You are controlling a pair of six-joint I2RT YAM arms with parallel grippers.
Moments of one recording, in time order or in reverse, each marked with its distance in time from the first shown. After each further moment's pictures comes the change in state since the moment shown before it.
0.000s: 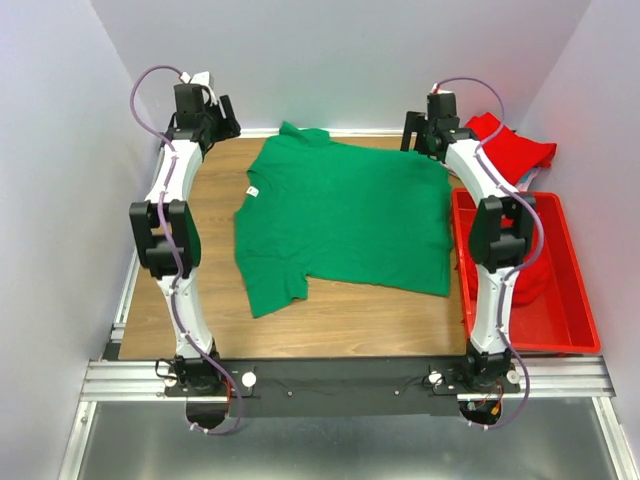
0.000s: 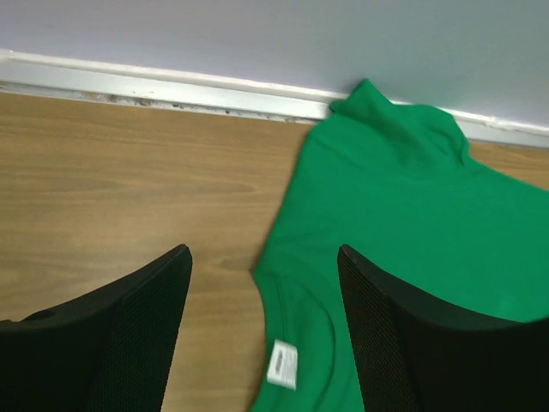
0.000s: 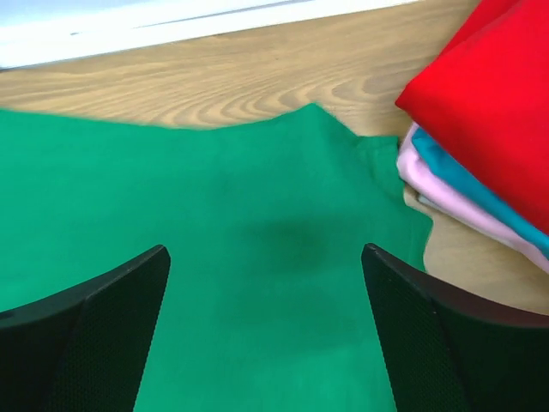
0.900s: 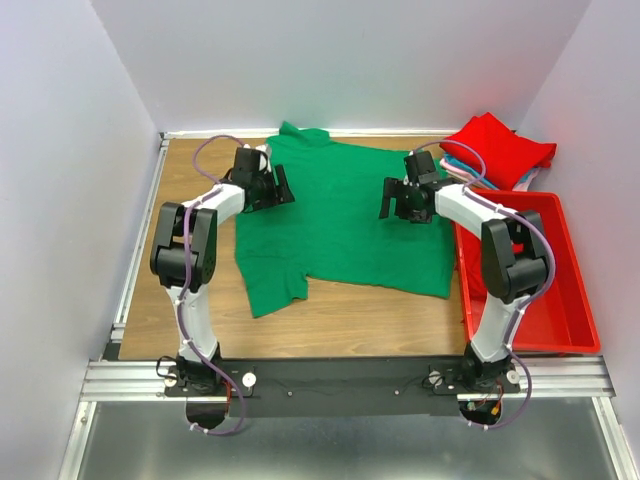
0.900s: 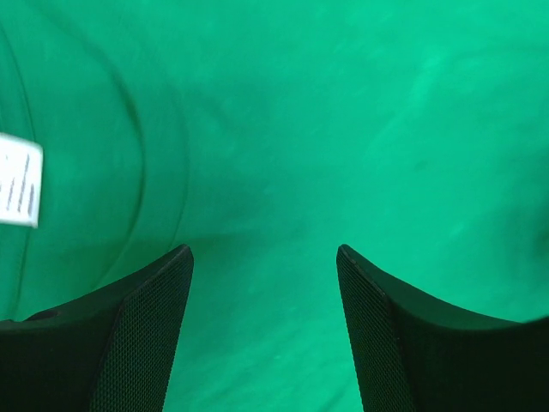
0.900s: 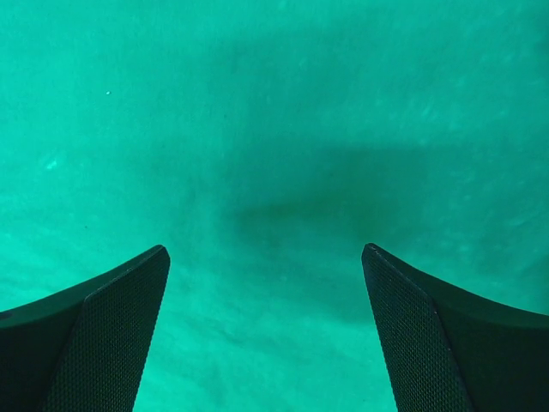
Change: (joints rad) left arm -0.244 -0.181 -0.637 0.192 0.096 -0.182; right arm 0.136 -0.353 -0.694 0.044 -0.159 0.162
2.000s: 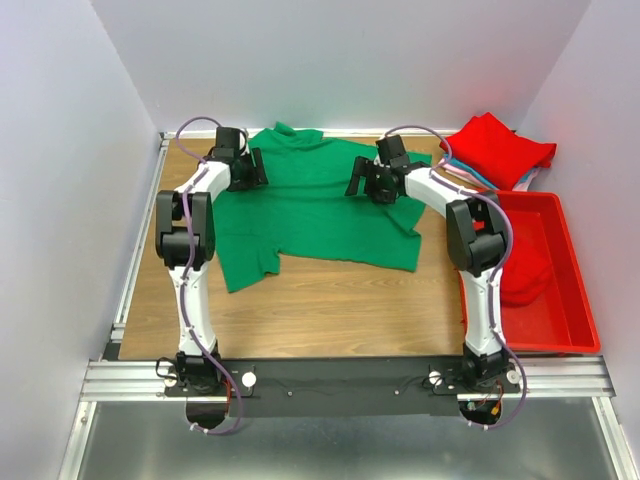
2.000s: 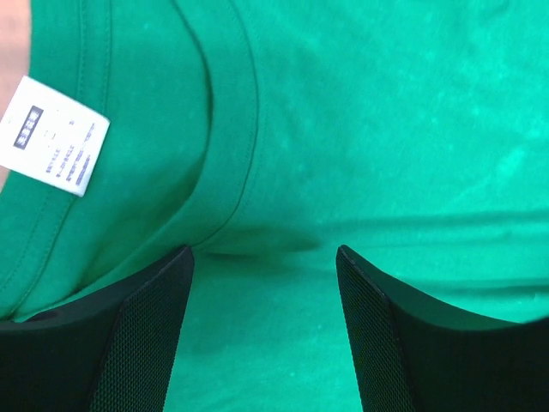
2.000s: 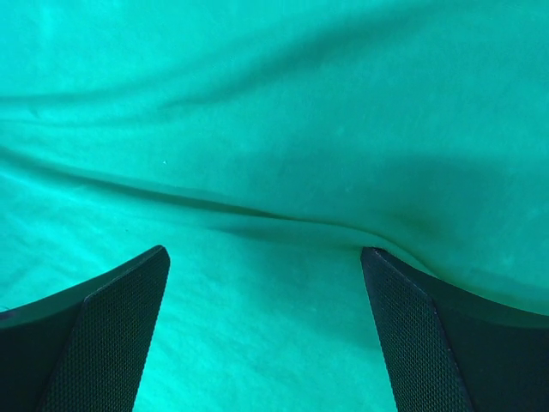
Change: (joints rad) left arm 0.137 0.224 0.330 -0.201 -0.095 0.103; right arm 0.067 0.326 0.360 0.074 -0.148 0.121
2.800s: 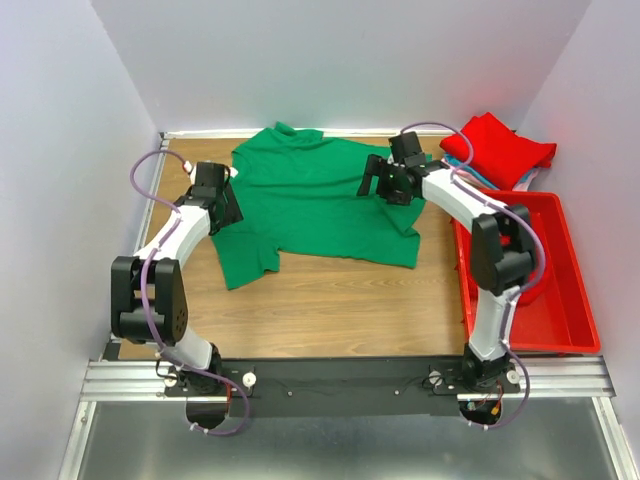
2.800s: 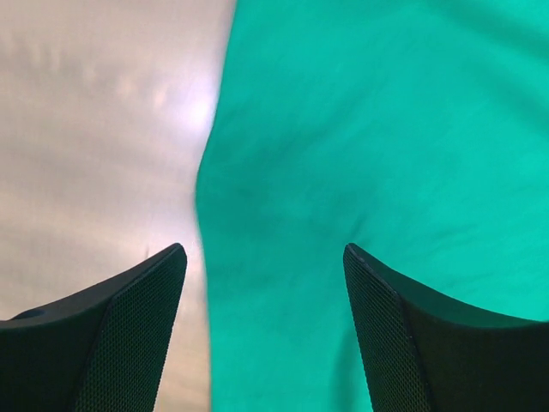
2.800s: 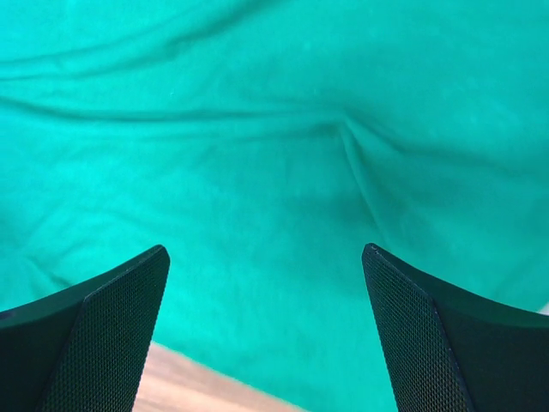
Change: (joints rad) left arm -0.013 -0.643 -0.590 -0.084 -0.399 -0.086; right arm 0.000 -0.173 -0.078 -0.103 0.046 0.014
